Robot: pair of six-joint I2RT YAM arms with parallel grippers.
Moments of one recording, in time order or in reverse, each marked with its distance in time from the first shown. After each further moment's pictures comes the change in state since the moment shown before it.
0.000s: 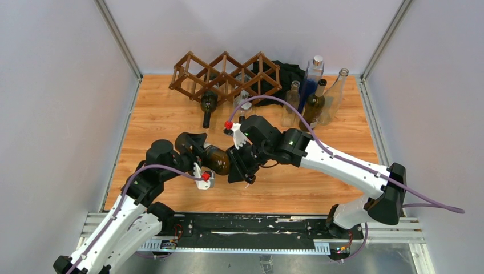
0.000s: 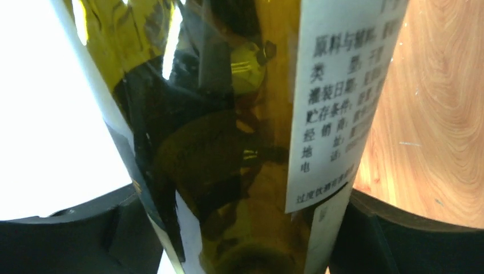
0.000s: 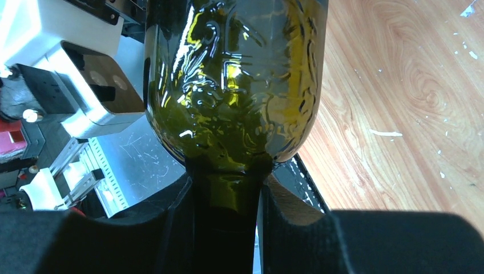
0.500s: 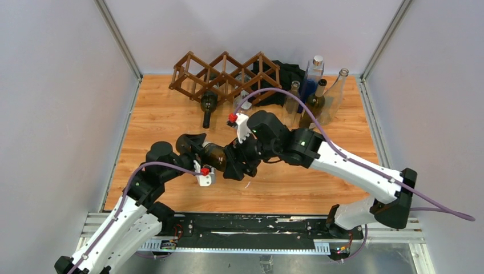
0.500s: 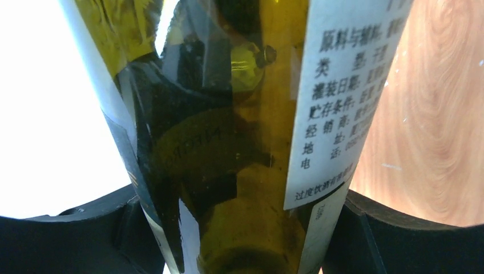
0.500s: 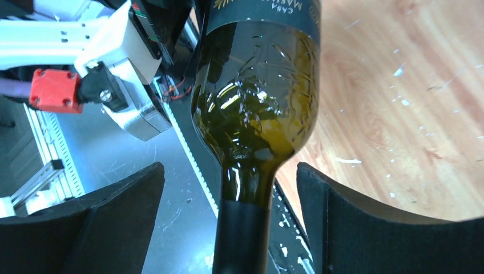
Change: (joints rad) left arm -0.001 -0.032 -0.050 0.086 -0.010 -0.149; right arm 0.018 -0.045 0.049 0.017 0.111 -0.060
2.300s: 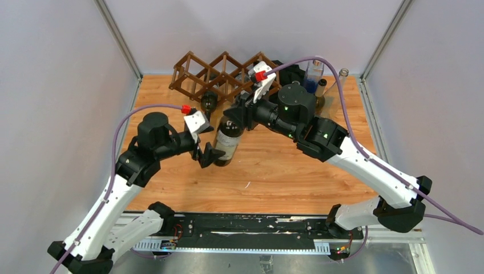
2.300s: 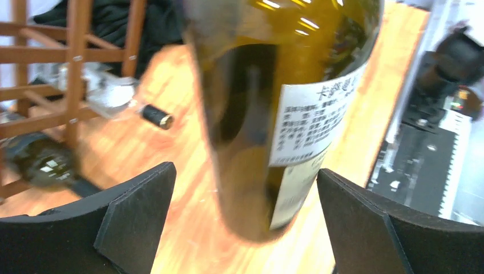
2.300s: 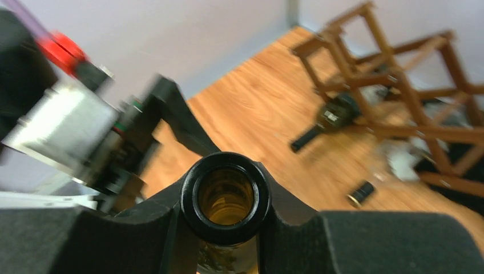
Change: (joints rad) left arm -0.002 0.243 0.425 -0.132 0.224 -1.174; right arm -0.056 -0.053 0.178 0.384 0.290 -0.142
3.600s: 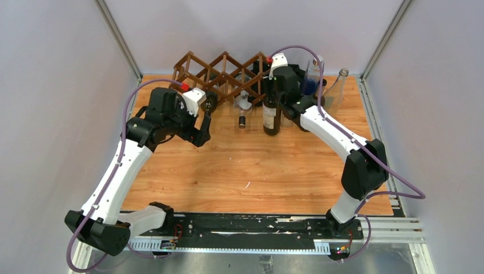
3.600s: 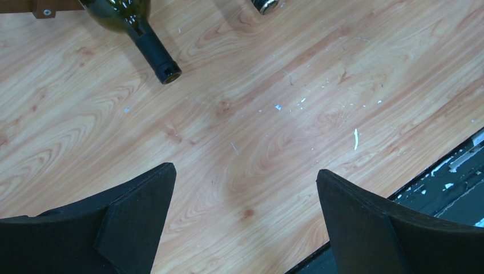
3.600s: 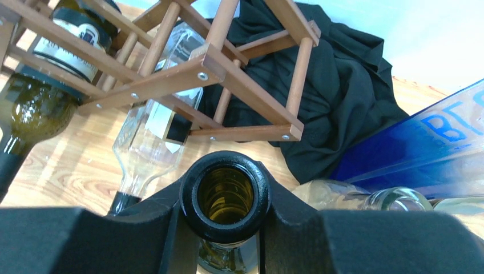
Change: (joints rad) left arm 0.164 0.337 0.306 -0.398 -0.310 -0.043; right arm -0.480 0.349 -0.148 0.183 0.279 -0.174
